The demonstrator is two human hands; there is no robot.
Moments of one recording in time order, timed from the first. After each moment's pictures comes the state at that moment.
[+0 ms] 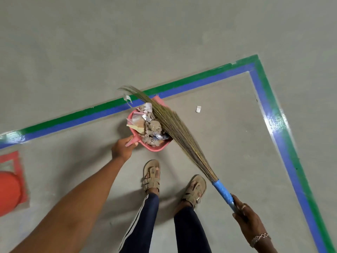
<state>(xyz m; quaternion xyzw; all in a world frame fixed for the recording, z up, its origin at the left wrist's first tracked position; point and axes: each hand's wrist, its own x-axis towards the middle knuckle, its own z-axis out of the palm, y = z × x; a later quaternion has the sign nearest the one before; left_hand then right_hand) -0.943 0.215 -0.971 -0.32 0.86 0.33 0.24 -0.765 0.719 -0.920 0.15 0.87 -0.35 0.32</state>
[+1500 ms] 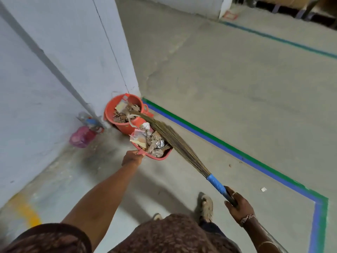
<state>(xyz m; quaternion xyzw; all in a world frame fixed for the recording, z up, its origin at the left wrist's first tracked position) -0.397 -0.029 -0.622 -0.69 0.56 0.45 -0.03 -0.687 0.403 -0.564 -0.33 0.88 -0.17 0.29</state>
